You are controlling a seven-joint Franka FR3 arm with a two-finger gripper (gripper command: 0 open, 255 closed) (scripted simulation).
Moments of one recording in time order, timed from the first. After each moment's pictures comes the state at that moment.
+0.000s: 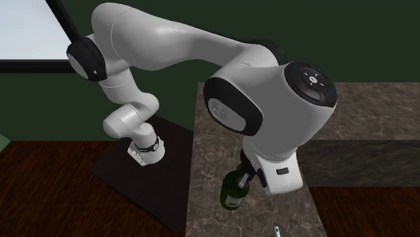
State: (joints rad) arm -0.14 0.02 -0.01 -1.66 0.03 1.57 -0.05
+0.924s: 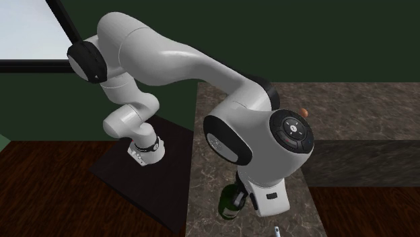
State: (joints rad) arm -0.16 0.04 -0.02 -1.81 0.03 1.74 -0.09
